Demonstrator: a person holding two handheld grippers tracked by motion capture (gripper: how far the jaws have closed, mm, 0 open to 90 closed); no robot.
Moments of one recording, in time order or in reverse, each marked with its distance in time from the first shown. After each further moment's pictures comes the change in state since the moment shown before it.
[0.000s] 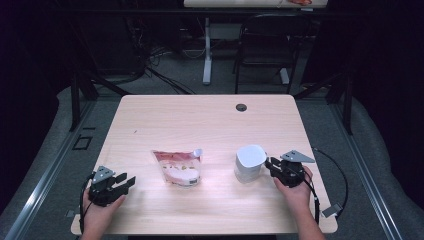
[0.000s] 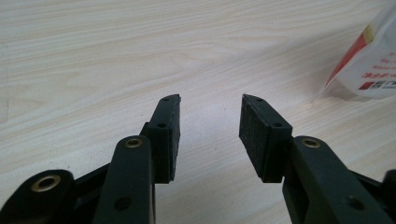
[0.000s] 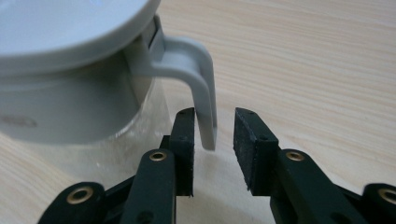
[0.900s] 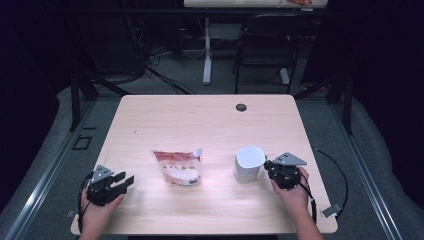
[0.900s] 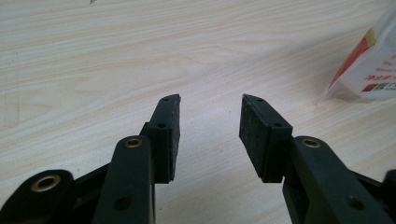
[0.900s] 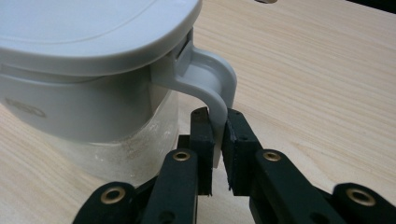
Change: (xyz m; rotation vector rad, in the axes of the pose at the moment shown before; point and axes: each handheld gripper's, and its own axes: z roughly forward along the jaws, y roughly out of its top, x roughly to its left) left arm 0.003 0.002 -0.002 -0.015 0.005 0.011; right arm 0.020 0.002 -0.005 0.043 -0.049 -0.134
